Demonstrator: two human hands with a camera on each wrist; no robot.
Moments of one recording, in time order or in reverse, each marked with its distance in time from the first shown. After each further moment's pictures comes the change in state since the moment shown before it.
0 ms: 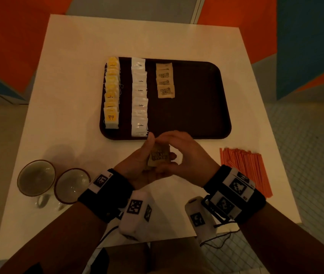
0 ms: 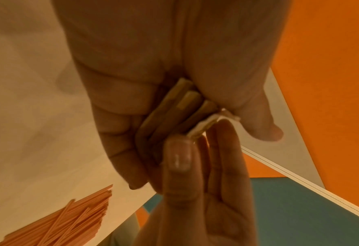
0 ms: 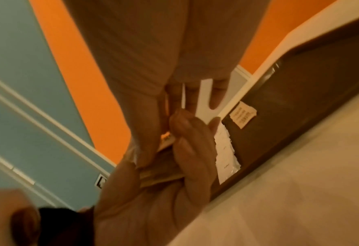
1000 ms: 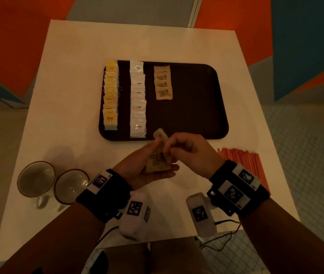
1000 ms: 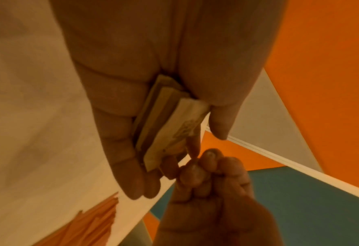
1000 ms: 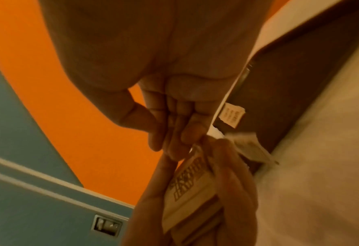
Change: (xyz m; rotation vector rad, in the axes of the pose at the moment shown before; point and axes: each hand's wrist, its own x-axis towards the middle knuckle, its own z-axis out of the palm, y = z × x) left_hand 0.000 0.002 0.004 -0.009 0.047 -0.072; right_hand -0.001 -0.006 -0.017 0.484 -0.011 0.244
